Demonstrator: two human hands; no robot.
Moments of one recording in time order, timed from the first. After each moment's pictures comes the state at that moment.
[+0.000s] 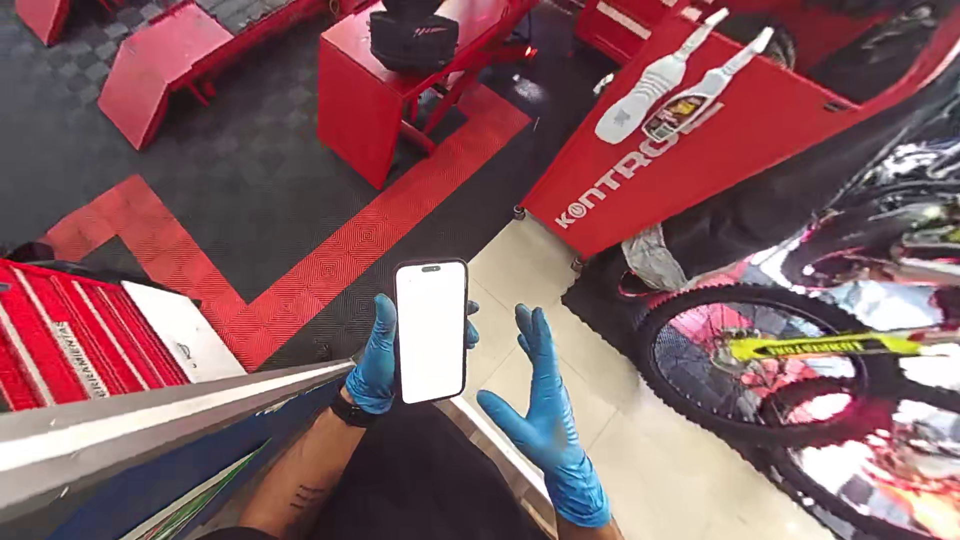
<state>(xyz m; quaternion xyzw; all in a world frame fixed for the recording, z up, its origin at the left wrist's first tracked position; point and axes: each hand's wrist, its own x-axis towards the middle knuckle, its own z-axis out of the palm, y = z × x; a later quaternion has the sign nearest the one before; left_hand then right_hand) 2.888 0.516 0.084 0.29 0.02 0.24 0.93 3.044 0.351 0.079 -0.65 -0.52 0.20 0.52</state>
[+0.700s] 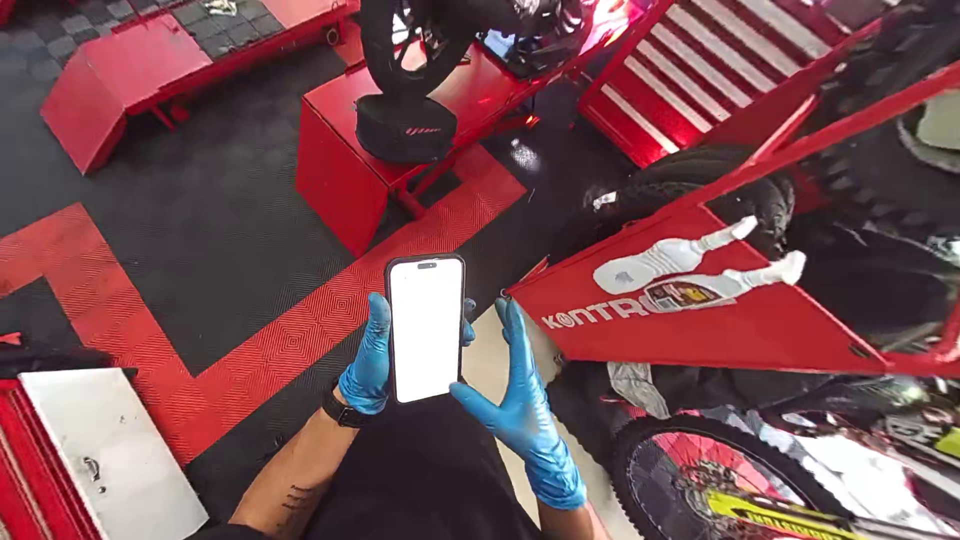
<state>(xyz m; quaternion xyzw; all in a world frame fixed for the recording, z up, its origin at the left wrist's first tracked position) 3.161 0.902 0.077 0.30 0.01 0.33 0.90 3.324 0.762 0.074 -0.65 -0.55 0.20 0.48</state>
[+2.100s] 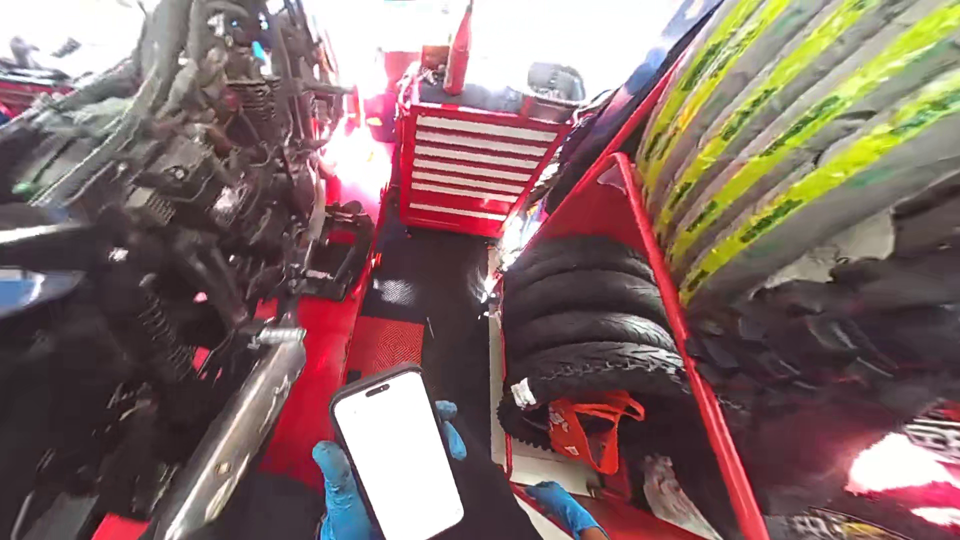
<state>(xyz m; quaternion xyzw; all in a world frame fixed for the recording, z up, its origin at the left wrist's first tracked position) 3.926 1.469 0.114 0.29 -0.03 0.12 0.95 3.993 1.020 -0.260 -0.85 0.06 0.45 0.27</state>
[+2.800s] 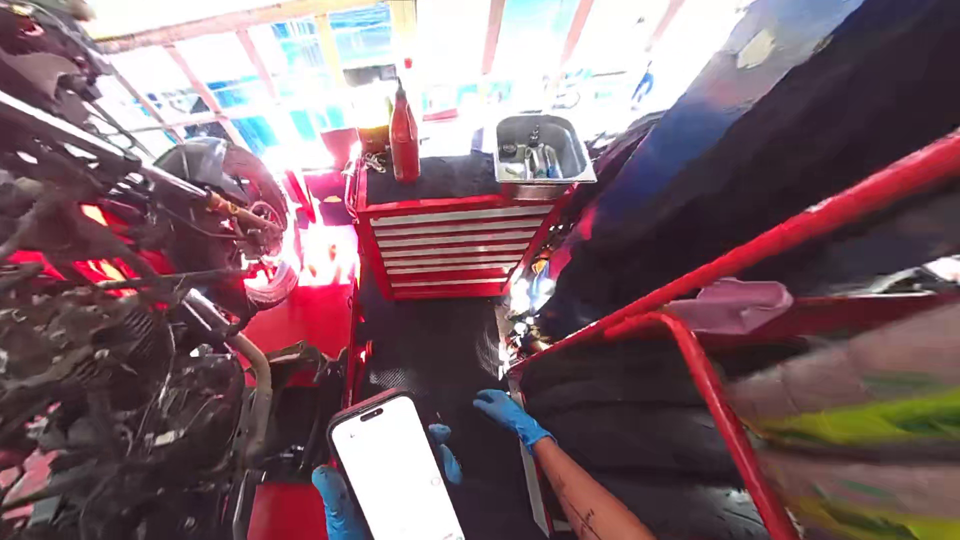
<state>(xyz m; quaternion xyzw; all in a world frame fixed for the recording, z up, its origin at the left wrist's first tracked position) 4.463 1.571 0.128 0.31 0.01 0.05 0.95 4.638 1.333 -0.198 -0.83 -0.04 0.40 0.38</state>
